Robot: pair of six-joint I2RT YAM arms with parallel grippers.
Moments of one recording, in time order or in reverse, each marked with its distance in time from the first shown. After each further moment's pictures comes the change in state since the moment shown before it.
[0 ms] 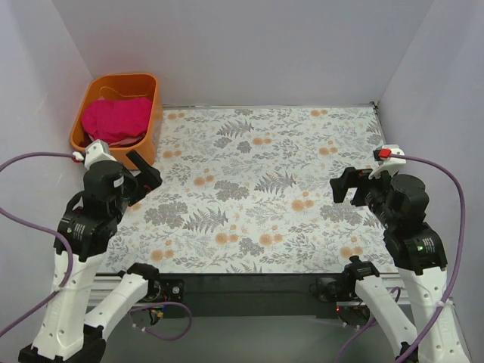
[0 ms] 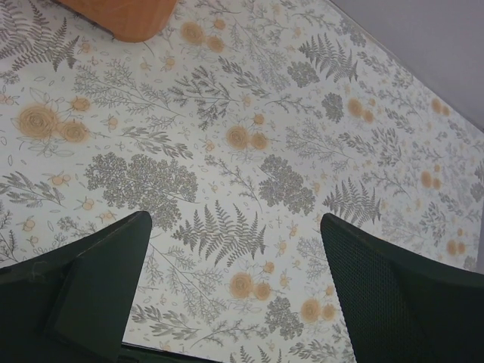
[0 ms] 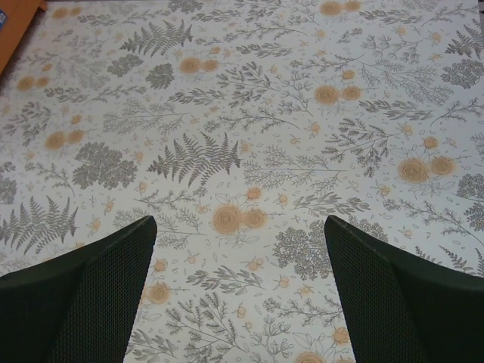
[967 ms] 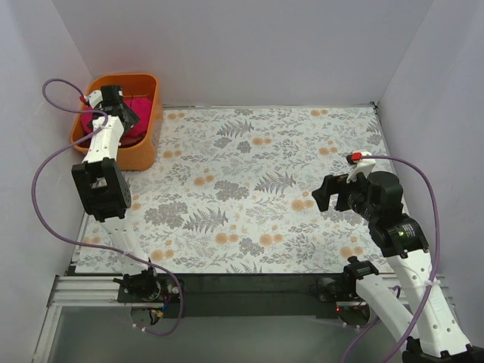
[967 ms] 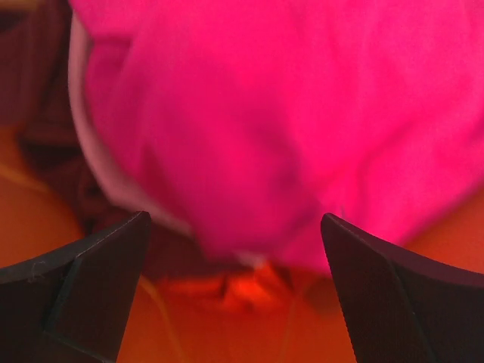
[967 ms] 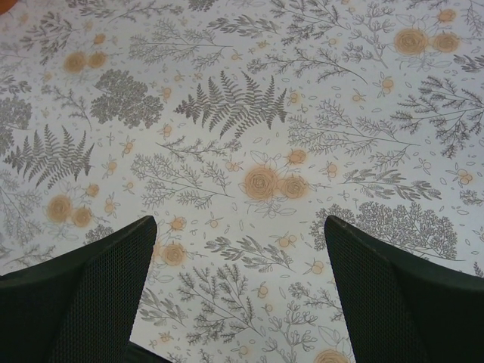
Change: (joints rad) left arm 0.455 1.254 0.560 0.378 -0.078 0.115; right arm 0.068 0.061 -0.142 0.061 -0.112 -0.018
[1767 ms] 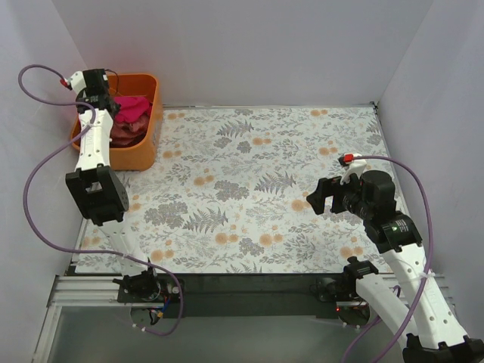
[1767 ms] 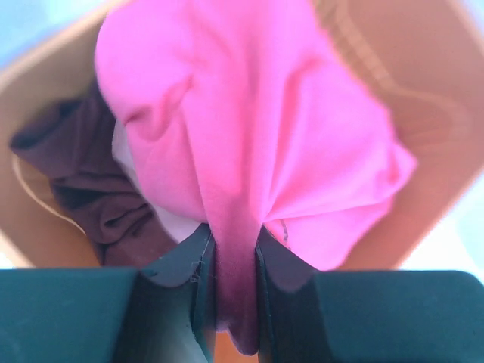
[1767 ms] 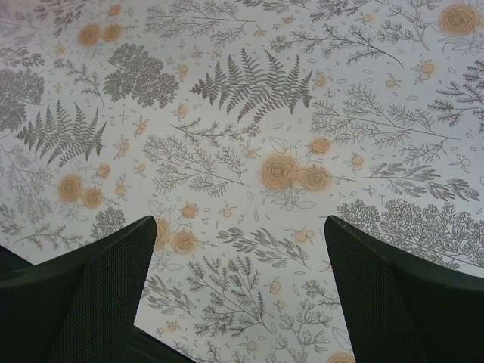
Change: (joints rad) left arm 0.043 -0.005 0.185 -0.035 0.014 0.003; right arm 0.004 0.026 -0.054 0.027 -0.072 -0.005
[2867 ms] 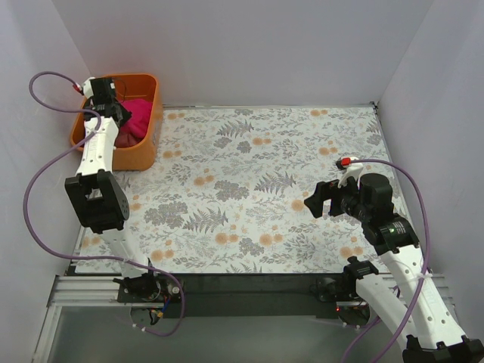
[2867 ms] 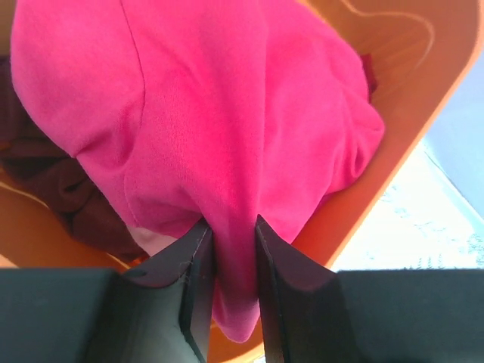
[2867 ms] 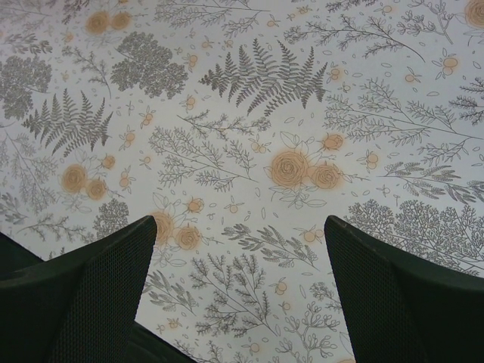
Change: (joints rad) left arm -0.034 -0.123 -0.204 0.092 0.135 0.046; right arm 0.000 -0.018 -0.053 0.033 -0.043 -0.003
